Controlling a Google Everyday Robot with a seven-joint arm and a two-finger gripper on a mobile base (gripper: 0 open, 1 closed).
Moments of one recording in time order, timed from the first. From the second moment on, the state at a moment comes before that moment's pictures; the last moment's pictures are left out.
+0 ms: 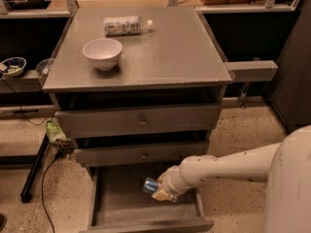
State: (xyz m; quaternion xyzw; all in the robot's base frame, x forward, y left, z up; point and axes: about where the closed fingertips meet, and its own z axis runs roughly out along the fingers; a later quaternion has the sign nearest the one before) arm 0.490 -0.016 0.429 -0.58 0.77 0.15 0.22
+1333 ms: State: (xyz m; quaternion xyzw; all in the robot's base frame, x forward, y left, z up) arm 0.544 -0.026 0.297 -0.54 0.80 0.16 0.21
